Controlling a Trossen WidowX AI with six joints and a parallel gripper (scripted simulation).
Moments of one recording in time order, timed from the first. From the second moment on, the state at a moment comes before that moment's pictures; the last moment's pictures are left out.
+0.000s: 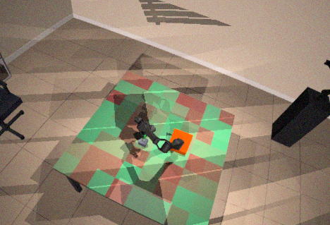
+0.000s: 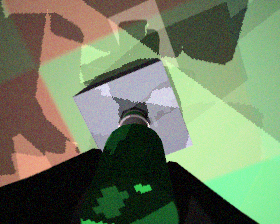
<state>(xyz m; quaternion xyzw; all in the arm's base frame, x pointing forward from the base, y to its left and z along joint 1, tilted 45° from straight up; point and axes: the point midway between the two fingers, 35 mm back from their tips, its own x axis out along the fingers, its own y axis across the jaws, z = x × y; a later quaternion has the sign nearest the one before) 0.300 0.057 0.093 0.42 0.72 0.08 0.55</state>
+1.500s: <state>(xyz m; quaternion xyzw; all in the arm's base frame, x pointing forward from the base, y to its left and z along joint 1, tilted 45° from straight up) 0.296 0.083 0.068 0.42 0.72 0.09 0.55</state>
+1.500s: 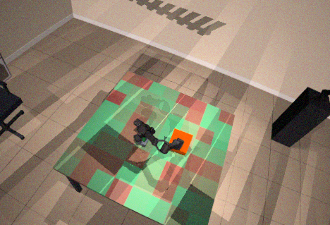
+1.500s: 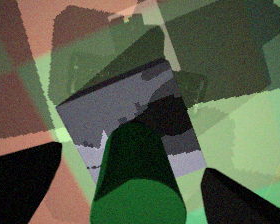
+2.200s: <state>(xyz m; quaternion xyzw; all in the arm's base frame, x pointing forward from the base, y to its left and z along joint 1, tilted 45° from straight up) 0.300 0.033 0.118 0.38 0.71 0.13 0.57</state>
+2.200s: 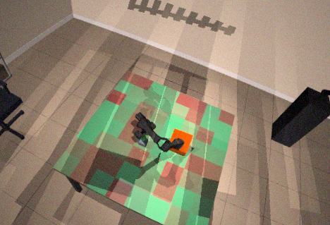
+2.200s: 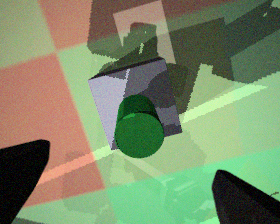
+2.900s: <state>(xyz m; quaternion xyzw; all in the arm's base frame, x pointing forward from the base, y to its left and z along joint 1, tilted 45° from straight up) 0.298 0.035 0.112 0.25 0.67 0.28 0.64</state>
